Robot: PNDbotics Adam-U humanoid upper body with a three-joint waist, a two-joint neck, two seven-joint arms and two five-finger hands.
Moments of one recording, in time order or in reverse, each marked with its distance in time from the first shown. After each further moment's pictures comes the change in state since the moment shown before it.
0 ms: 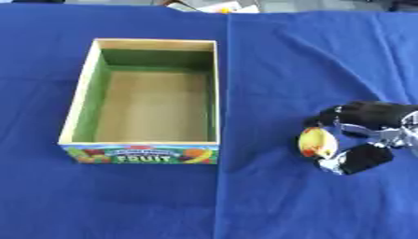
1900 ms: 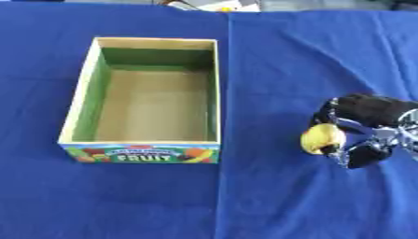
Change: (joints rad) left arm 0.003 0.000 -0.003 0.000 0.000 0.008 -0.023; right arm -0.037 0.005 0.026 -0.046 0.036 0.065 -0.129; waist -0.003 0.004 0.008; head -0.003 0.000
